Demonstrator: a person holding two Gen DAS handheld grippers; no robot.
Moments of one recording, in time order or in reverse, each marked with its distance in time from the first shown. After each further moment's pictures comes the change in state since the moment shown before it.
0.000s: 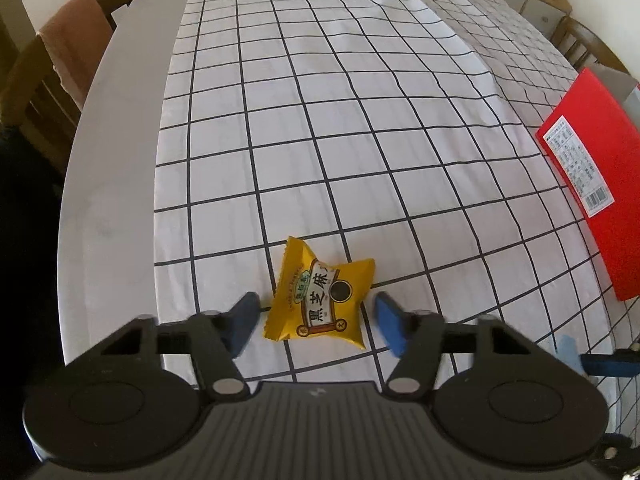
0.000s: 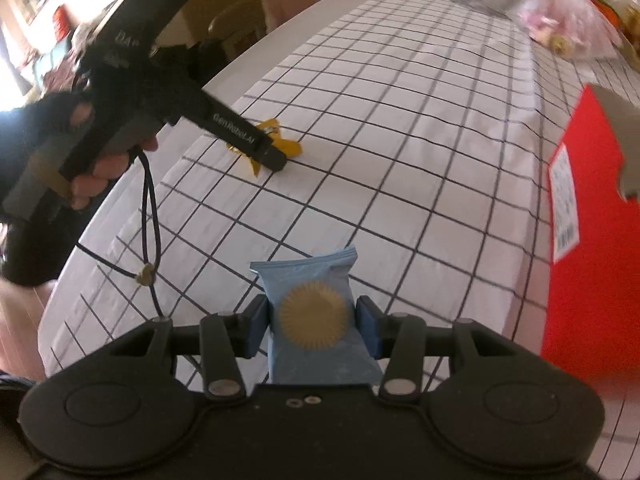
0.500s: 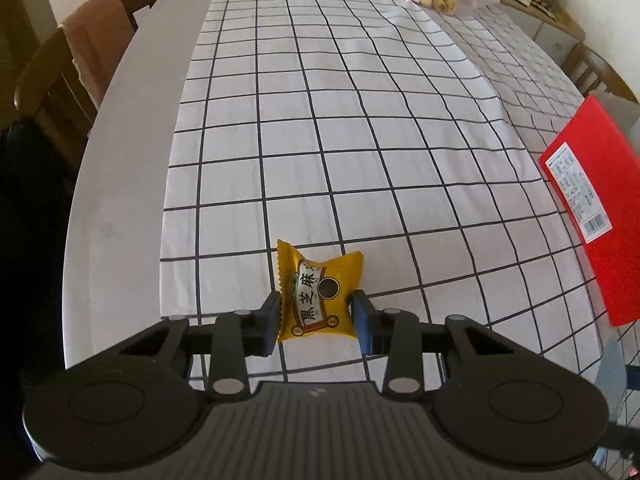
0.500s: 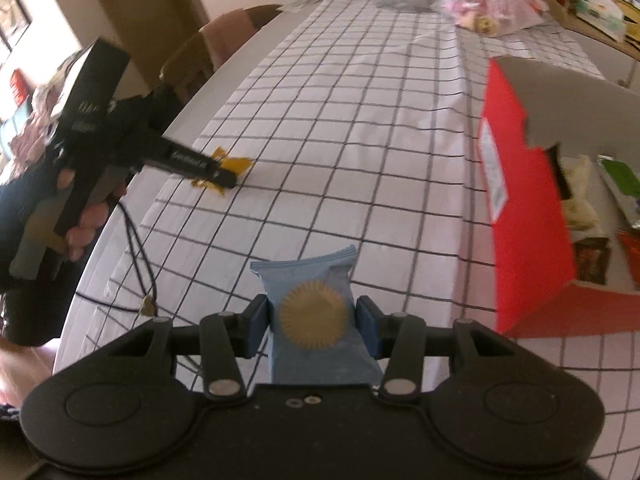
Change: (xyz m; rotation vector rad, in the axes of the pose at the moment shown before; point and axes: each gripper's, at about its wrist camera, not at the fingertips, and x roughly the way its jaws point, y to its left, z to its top) left arm -0.010 0.001 -0.003 -0.082 -0.041 0.007; right arm -0.040 -0.021 -0.015 0.183 -0.073 -0.061
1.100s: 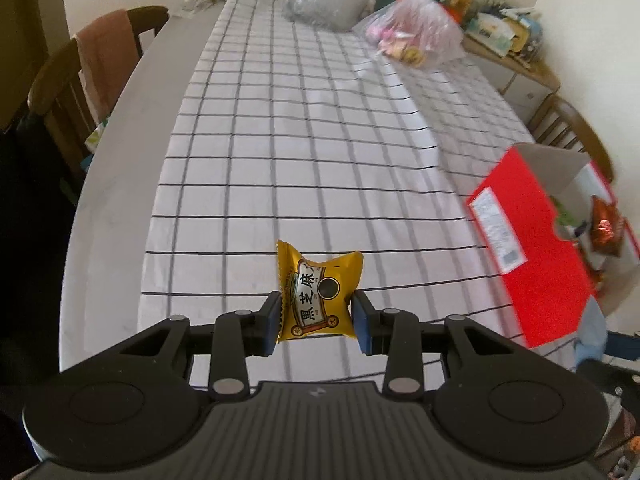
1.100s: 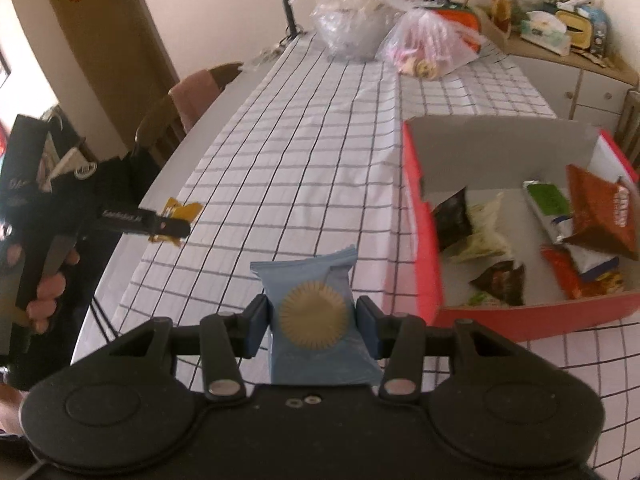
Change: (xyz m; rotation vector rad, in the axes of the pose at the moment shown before) left arm -0.075 -0.031 -0.012 -0.079 -0.107 -0.095; right arm -0.068 -0.032 0.009 0.083 -0.141 -0.057
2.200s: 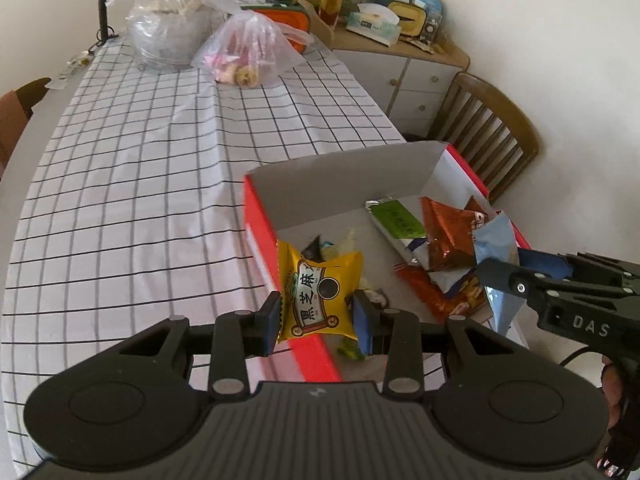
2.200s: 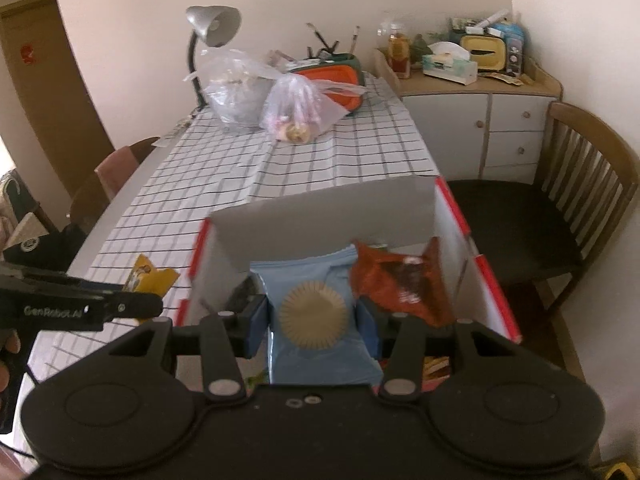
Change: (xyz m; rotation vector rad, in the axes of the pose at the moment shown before) left arm 0.003 -0.242 0.023 0.150 -0.024 -0.078; right arm -0.051 -0.183 0.034 0.083 -0.147 -0.108
